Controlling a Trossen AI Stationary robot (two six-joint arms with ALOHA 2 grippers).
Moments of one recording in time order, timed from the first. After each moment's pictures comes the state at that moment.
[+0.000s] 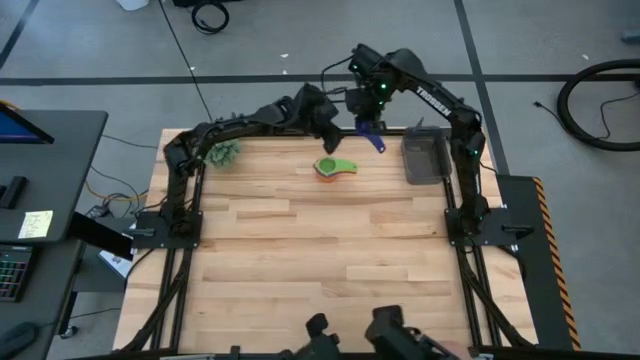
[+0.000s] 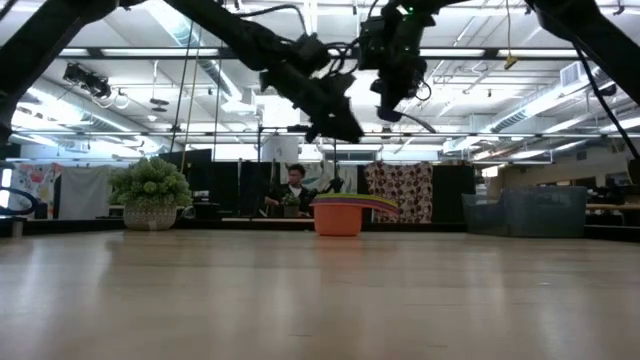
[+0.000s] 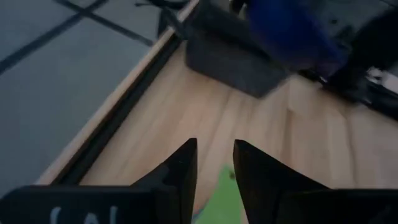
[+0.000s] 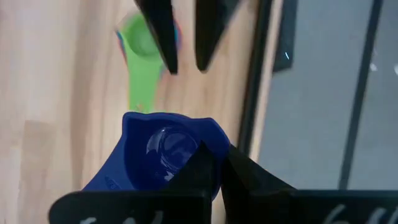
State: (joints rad) left arm 0.56 2.02 1.67 -0.26 0.27 -0.08; right arm -0.70 2.03 2.30 -1.52 -0.15 -0.81
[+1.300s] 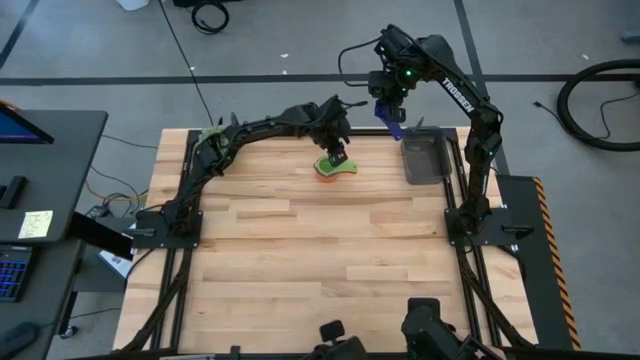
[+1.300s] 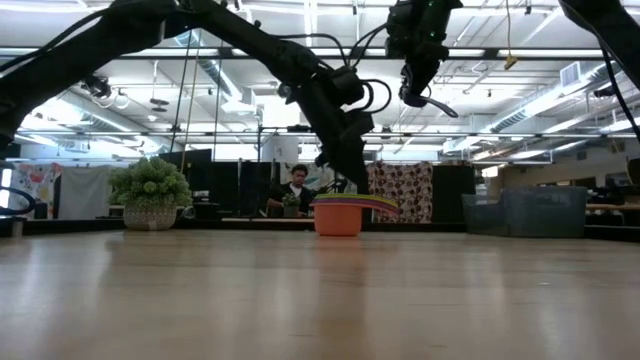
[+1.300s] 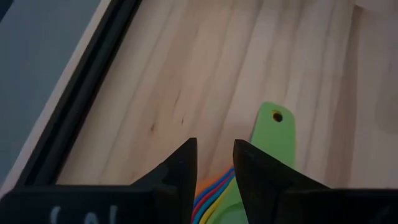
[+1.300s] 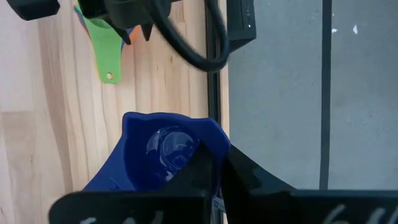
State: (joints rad) left arm 0.50 2.29 2.01 -0.68 0.17 0.11; right arm -0.80 1.92 2.31 -1.57 -0.08 -0.77
